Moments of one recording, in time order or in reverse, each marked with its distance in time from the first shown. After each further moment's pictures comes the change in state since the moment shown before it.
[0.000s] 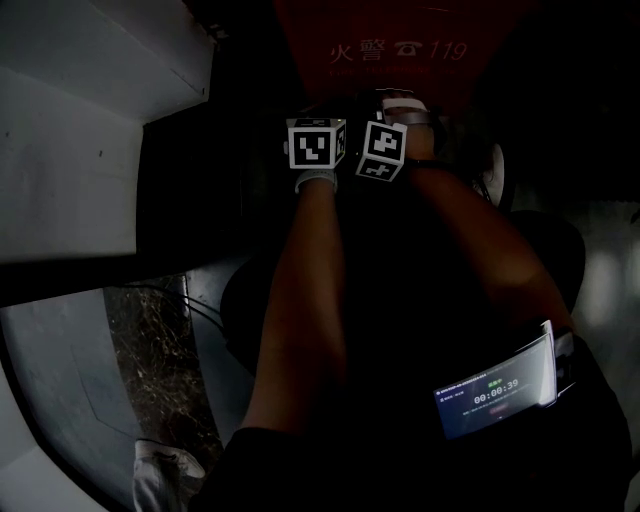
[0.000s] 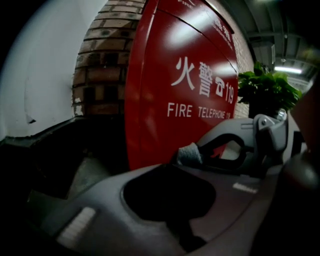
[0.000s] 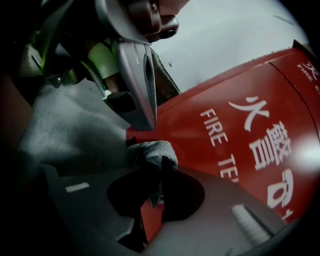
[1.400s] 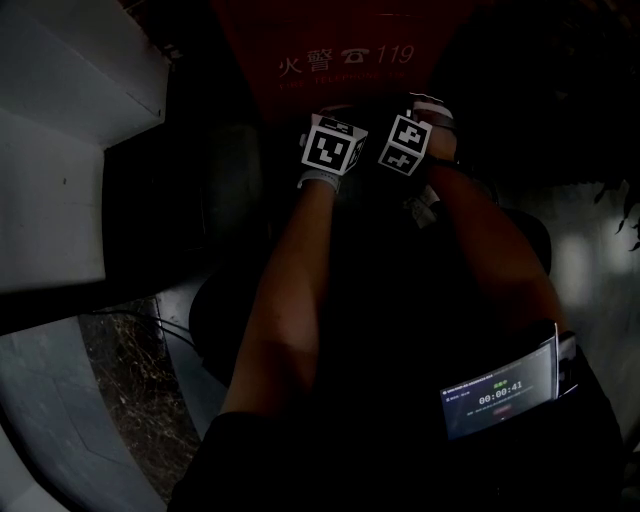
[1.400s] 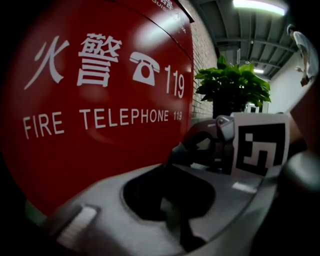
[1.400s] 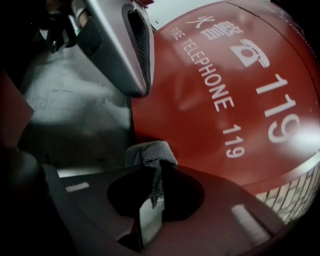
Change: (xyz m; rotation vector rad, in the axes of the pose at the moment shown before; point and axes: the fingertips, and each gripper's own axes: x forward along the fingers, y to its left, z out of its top) left arm 0.037 -0.146 0.027 0.181 -0.029 -0.332; right arm -0.032 -0.016 -0.179 0.067 0.332 0.027
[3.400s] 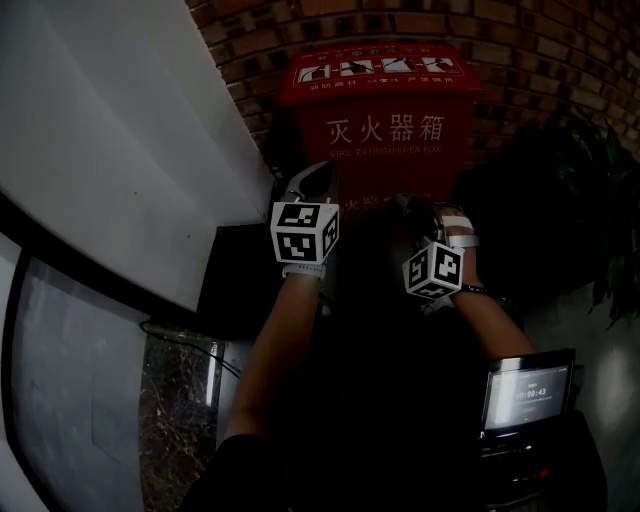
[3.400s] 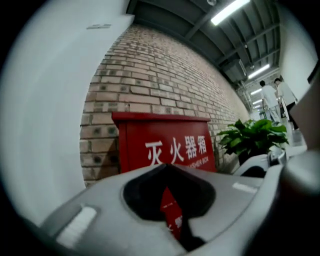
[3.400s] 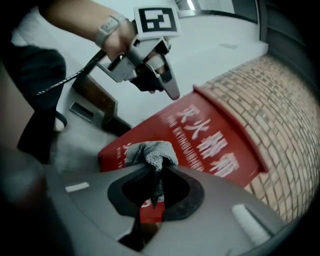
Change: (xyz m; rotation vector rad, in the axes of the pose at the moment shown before) left arm -0.277 0.034 0.264 0.085 -0.426 0.405; right arm -0.269 -0.151 0.099 0.129 -0.569 -0.251
